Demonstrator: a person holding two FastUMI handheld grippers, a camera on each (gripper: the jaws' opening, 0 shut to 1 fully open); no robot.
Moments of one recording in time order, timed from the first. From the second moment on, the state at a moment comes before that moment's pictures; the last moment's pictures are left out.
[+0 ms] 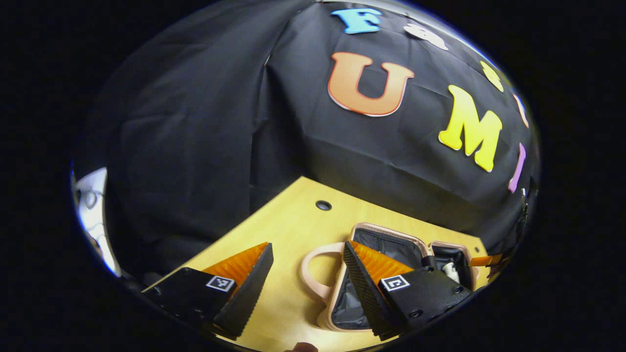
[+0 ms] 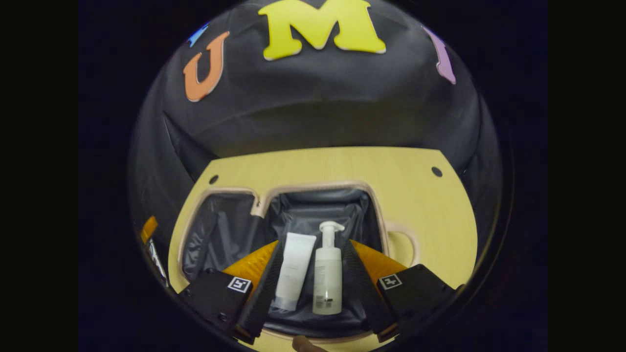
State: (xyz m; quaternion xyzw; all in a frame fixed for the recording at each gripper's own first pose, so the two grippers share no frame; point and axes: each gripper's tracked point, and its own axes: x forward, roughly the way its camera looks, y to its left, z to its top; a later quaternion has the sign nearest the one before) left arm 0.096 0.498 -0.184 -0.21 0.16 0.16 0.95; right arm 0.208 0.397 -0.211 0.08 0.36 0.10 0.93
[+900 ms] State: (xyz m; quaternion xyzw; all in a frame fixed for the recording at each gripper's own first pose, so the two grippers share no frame) left arm 0.142 0.480 -0.291 -0.54 0.20 0.10 0.81; right arm 0.083 0.289 -0.024 -0.01 0.20 0.09 0.97
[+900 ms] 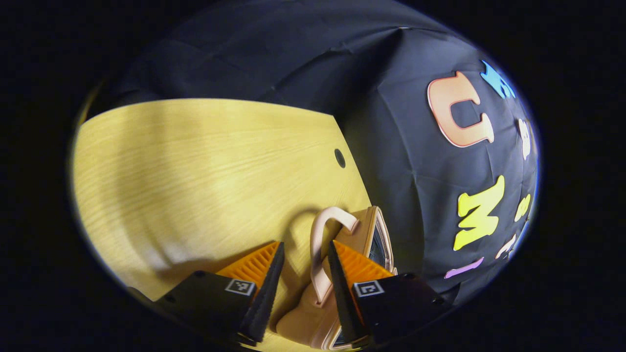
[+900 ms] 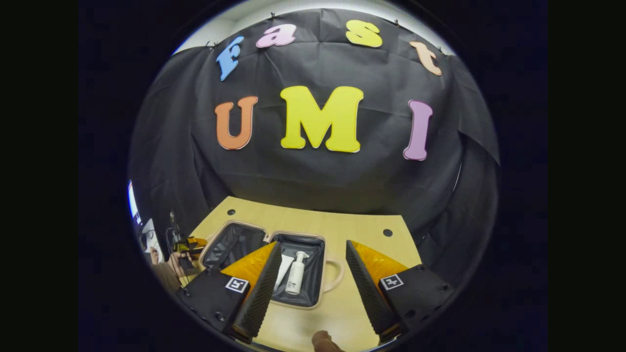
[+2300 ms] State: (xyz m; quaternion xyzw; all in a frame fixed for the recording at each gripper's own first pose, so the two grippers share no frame) left arm 0.152 0.287 -0.006 -0.09 0.05 0.13 0.99; right arm 0.065 0.139 0.045 0.00 0.06 0.12 0.99
